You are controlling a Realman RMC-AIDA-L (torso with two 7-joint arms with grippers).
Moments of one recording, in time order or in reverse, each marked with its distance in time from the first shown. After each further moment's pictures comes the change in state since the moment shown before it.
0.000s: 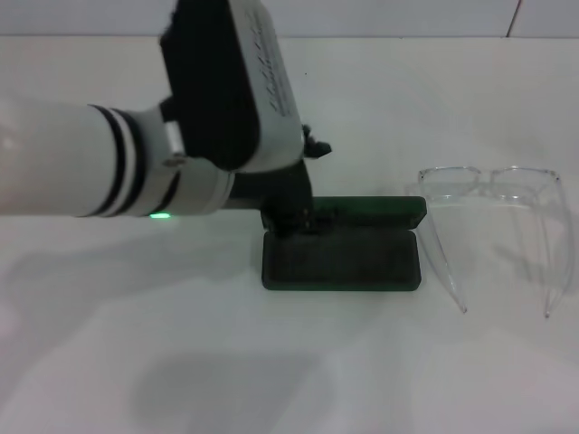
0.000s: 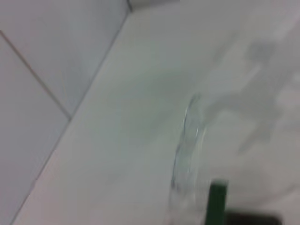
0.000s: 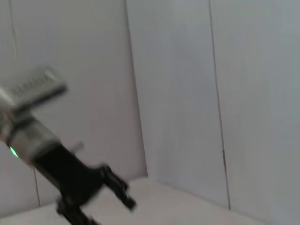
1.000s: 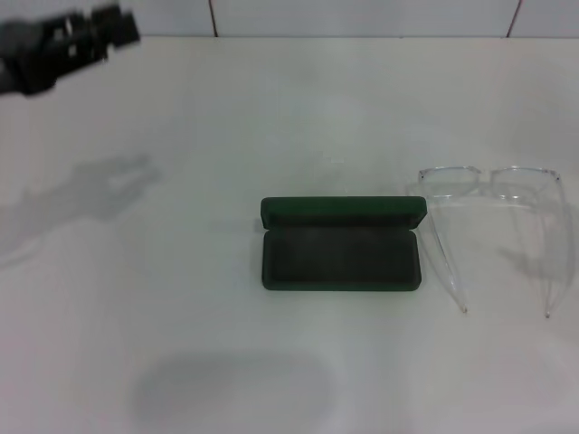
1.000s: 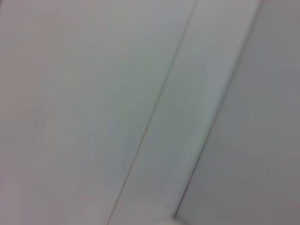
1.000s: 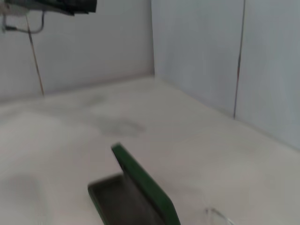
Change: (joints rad) left arm -0.010 0.073 -0.934 -0.629 -0.874 0.465 0.172; right arm 0.086 0.019 -0.127 -0.358 -0.306 0.081 0.196
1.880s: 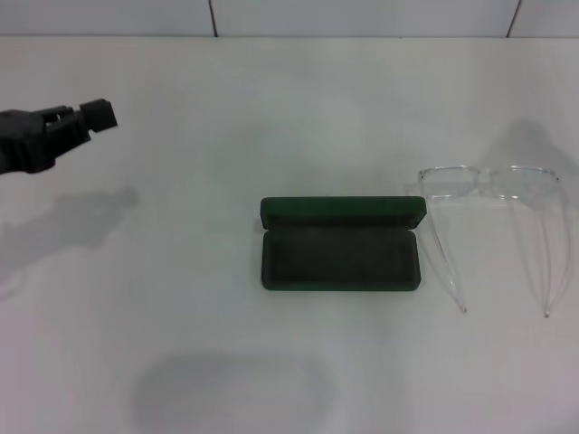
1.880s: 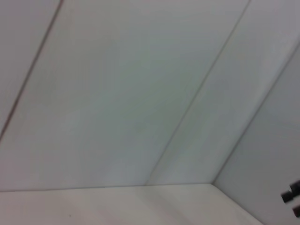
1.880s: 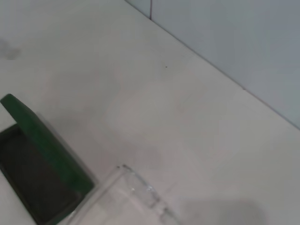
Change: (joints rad) left arm 0.063 -0.060 -0.089 -0.012 0.172 0.007 0.015; right arm 0.278 -0.011 -0.210 -0.473 -0.484 -0.050 0.679
